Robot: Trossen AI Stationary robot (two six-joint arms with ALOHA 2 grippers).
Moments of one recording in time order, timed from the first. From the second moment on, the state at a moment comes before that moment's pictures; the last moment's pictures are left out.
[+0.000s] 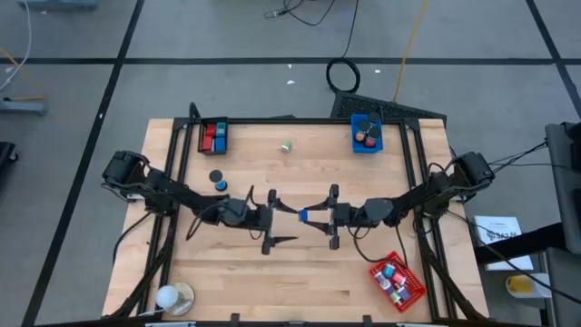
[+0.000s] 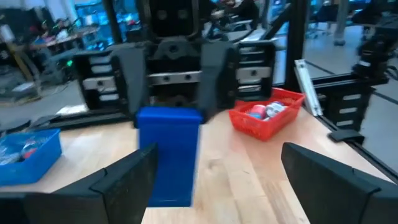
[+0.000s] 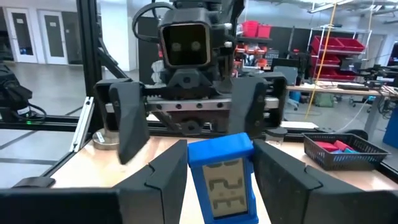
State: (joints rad) left arm -0.28 1.62 0.70 0.83 -0.17 0.11; right arm 0.30 1.60 0.54 1.17 0.31 -0.07
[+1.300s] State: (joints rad) left arm -0.26 1.60 0.80 0.57 -0.34 0.12; right arm 0.32 1.61 0.53 1.25 0.36 -0.09
